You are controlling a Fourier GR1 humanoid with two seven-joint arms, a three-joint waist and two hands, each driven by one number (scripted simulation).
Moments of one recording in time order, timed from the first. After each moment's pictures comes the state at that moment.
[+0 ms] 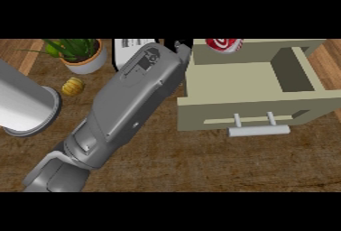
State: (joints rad) left arm -1.31 0.00 -0.29 -0.73 0.57 0.65 0.02; right arm 0.41 -0.02 -0.69 -2.30 -0.56 0.47 0.27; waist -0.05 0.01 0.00
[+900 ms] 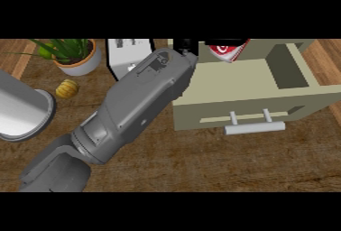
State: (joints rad) left arm -1.39 0.00 -0.51 -0.52 0.82 0.71 -0.09; right arm 0.36 -0.03 -0.66 -2.30 -0.54 0.44 0.31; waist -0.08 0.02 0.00
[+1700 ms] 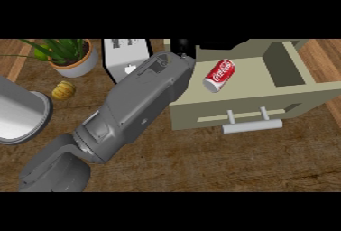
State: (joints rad) left arm -1.40 0.00 -0.60 -0.45 0.95 0.79 -0.16; right arm 0.34 -0.05 -0.66 -2.30 -0.55 0.45 0.33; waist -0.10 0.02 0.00
